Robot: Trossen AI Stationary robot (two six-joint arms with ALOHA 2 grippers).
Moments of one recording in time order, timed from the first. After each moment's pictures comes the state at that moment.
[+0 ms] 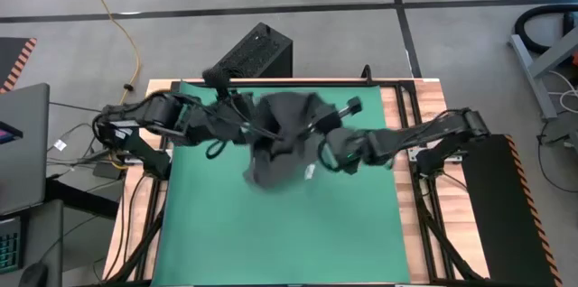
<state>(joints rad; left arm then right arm) -0.19 1.61 2.15 -1.28 -0.99 0.21 0.21 1.53 1.40 0.09 1.41 -0.19</state>
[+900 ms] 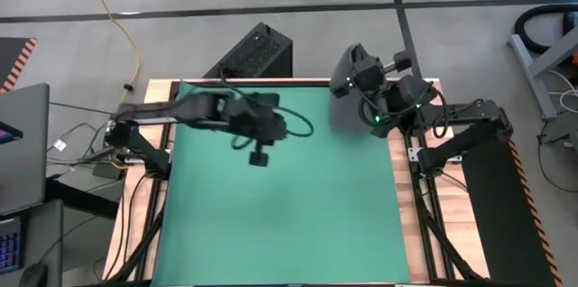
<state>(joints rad) 0.01 1.61 1.77 -0.90 -0.13 0.33 0.10 1.30 1.40 0.37 1.42 -0.87</state>
